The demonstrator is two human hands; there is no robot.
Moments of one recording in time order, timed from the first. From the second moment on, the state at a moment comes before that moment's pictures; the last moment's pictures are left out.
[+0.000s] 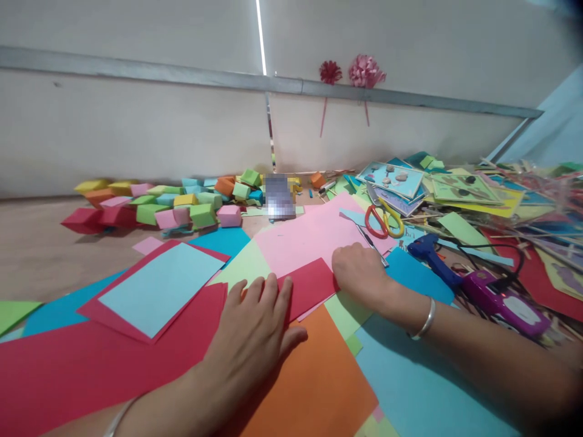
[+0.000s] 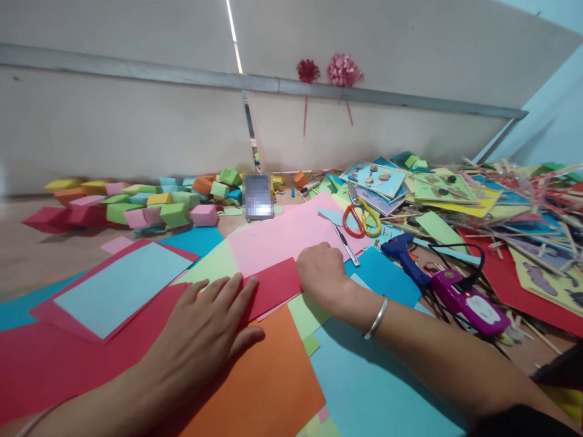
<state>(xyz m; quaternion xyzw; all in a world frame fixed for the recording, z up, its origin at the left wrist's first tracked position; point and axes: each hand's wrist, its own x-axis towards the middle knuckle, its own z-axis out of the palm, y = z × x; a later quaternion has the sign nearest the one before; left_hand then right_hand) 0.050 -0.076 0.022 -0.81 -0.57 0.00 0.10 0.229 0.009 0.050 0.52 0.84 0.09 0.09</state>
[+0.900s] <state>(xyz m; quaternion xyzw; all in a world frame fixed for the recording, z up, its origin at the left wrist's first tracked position) 0.037 -0.067 0.020 -0.81 -0.42 -0.40 0.10 0.234 0.032 0.034 0.42 0.74 -0.23 -0.48</state>
